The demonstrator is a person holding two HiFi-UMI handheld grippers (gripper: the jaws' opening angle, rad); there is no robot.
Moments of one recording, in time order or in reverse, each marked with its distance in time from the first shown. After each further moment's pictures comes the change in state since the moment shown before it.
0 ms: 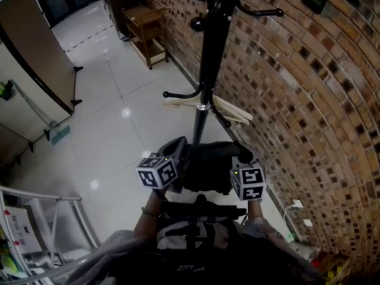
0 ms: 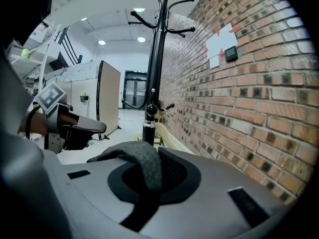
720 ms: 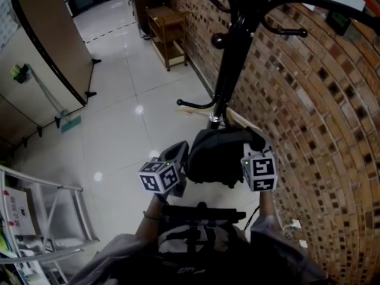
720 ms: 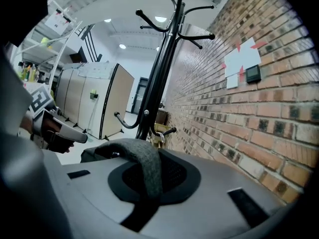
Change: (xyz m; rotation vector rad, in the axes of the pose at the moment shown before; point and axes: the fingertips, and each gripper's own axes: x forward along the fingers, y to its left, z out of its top) left arm -0.005 0.023 0.019 -0.014 -0.079 0.105; right arm 0.048 -0.025 0.083 -0.189 -0.133 0.066
